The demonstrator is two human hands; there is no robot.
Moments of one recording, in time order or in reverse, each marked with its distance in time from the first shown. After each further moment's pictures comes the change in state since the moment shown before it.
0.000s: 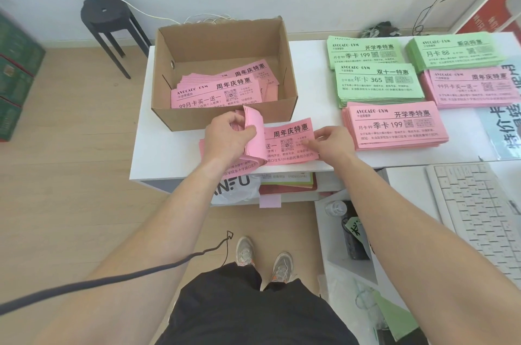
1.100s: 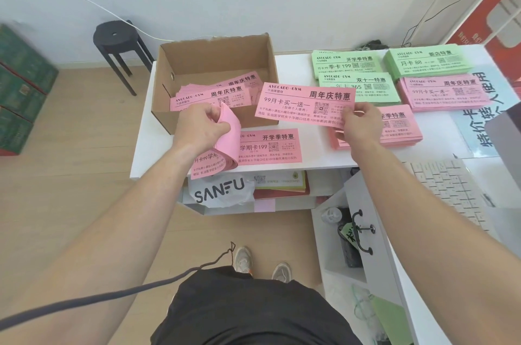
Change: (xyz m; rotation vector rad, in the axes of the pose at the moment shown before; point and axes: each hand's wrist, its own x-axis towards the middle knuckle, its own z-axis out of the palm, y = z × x) left_hand -0.014 0.024 -0.044 0.218 0.004 0.099; right_hand -0.018 -0.011 -0.077 0.417 0.339 -0.109
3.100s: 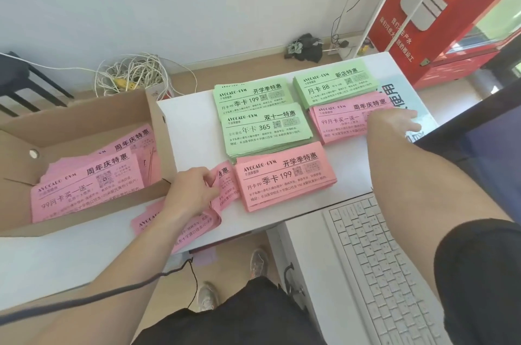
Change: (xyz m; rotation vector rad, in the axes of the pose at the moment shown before) left_hand 0.066 0.112 0.186 0.360 -0.358 0.046; right_hand 0.268 -0.014 -0.185 -0.337 0.630 0.521
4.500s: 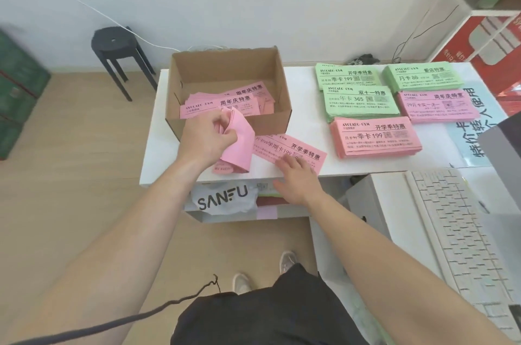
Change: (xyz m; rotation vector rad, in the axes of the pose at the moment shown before) left_hand -0.149 -0.176 -0.115 -0.335 0.448 0.107; right_hand -0.388 0.229 0.071 -0.844 -0.775 -1.348
